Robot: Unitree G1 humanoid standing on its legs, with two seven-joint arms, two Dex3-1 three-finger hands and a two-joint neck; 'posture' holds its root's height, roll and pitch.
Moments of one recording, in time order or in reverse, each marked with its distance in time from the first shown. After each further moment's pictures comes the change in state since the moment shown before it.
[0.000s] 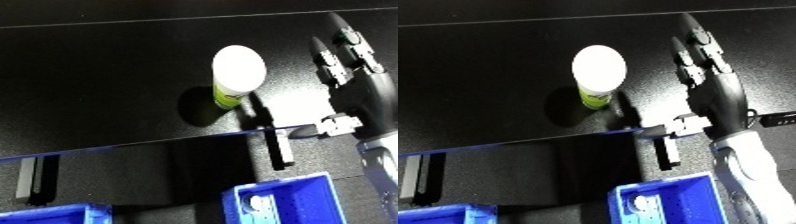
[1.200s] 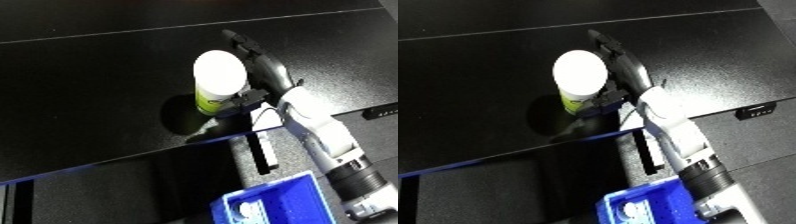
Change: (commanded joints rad) left arm -0.047 -0.009 -0.094 -0.068 -0.036 0.067 0.009; right arm -0.428 0.034 0.314 0.486 -0.029 0.125 0.124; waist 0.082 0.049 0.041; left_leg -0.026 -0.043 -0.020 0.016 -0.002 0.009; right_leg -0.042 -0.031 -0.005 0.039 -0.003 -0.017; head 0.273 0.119
